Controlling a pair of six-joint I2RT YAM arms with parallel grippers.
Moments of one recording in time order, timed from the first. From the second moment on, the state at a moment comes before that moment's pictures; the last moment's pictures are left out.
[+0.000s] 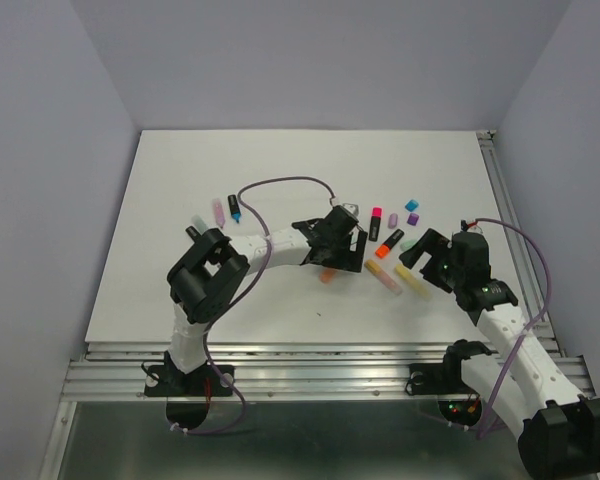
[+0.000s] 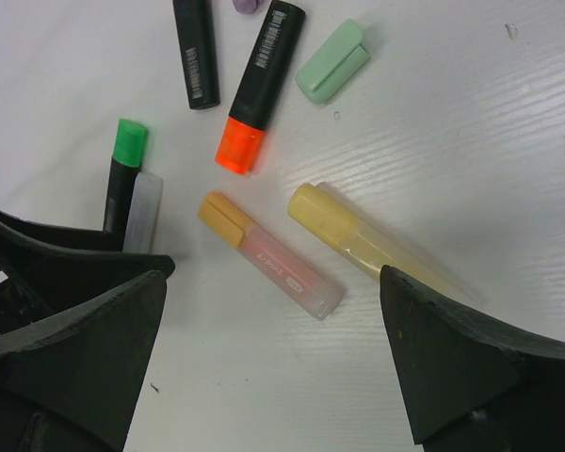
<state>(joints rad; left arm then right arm) -0.90 1.92 1.27 -0.29 -0.03 -0.59 0.15 0.79 0.49 -0.37 -0.03 0.70</state>
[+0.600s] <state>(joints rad) -0.93 2.08 1.51 -0.48 -0.24 -0.63 0.15 0.79 0.48 -0.36 -0.03 0.70</state>
